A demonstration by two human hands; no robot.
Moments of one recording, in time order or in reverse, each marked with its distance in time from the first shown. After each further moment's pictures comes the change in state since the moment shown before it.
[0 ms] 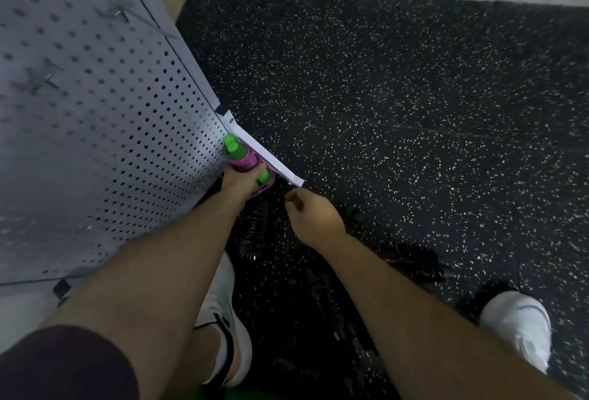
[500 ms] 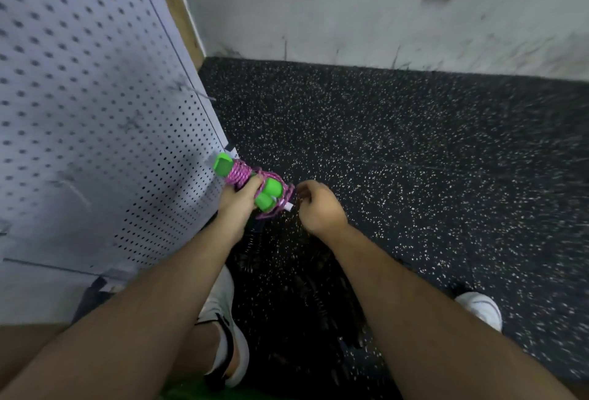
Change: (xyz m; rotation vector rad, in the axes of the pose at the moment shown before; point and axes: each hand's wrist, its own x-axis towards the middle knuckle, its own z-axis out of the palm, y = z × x) left_hand -0.140 0.055 -0.039 -0.335 -0.110 0.235; right_hand -0.066 -0.049 -0.080 0.117 0.156 -0.047
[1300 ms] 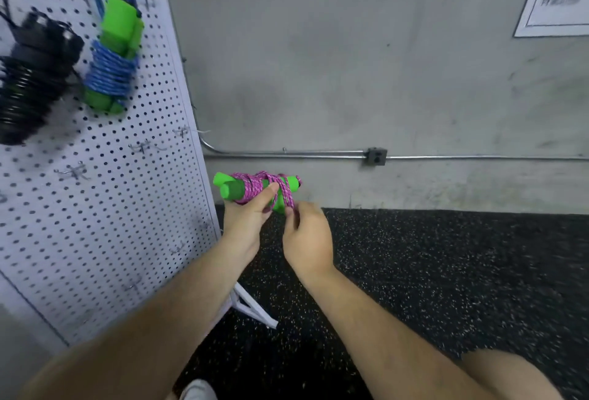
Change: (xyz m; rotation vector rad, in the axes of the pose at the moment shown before) left_hand -0.202 0.255 0.017 -0.512 -0.245 0.448; right_hand -0.149 -0.183 -0.128 0.022 0.780 -0.556
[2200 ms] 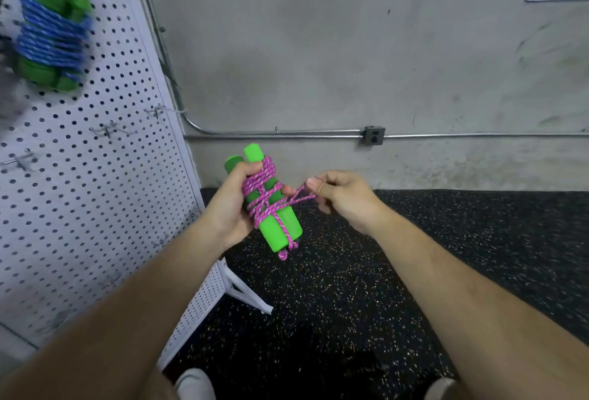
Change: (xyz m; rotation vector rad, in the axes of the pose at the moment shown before) left_hand 0.002 0.024 0.006 -0.005 -0.370 -0.318; right_hand 0.075 0.049 -0.056 0.526 -0.518 0.366
